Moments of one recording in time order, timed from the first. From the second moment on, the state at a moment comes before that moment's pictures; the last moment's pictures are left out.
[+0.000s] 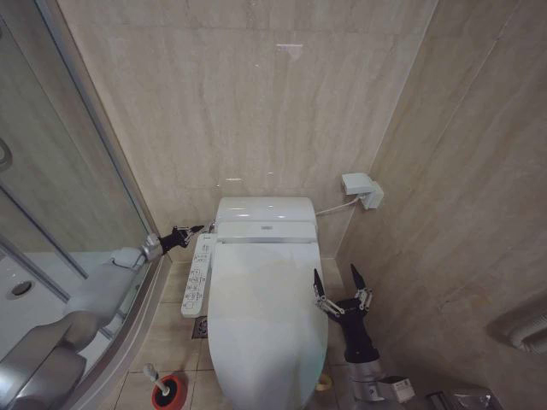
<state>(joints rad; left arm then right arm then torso) 0.17 -1.10 0.11 -0.46 -0.26 -0.61 0.69 -1.57 1.39 0.40 1.99 0.26 0.62 -0.05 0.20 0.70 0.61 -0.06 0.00</state>
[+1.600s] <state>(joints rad) 0.18 -1.20 0.11 -0.38 -0.14 -0.54 0.51 -1.57 1.40 0.40 1.98 0.26 0.63 -0.05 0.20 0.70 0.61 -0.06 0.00</state>
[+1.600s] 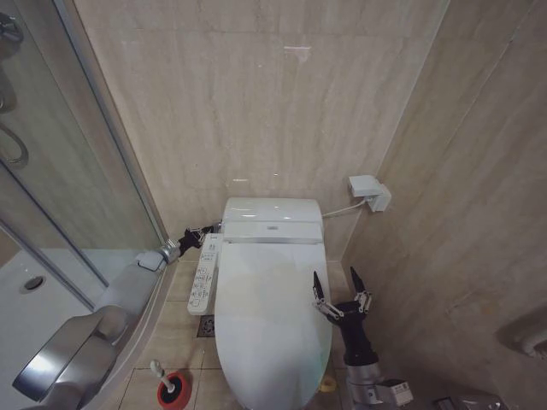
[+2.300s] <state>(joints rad) 0.13 -1.16 0.19 -0.42 -0.16 -0.54 0.62 -1.57 1.40 0.39 1.97 0.26 0.63 -0.05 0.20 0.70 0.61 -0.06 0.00</state>
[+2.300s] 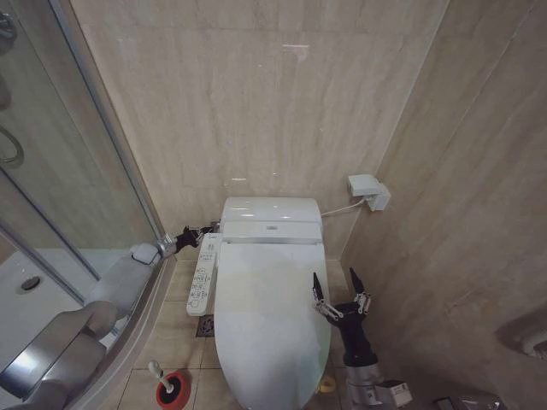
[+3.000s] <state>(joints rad) 0.17 -1.08 0.14 -0.56 -0.18 -0.54 0.68 -1.55 1.40 0.39 1.95 0.29 0.63 -0.06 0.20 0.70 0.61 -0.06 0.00</state>
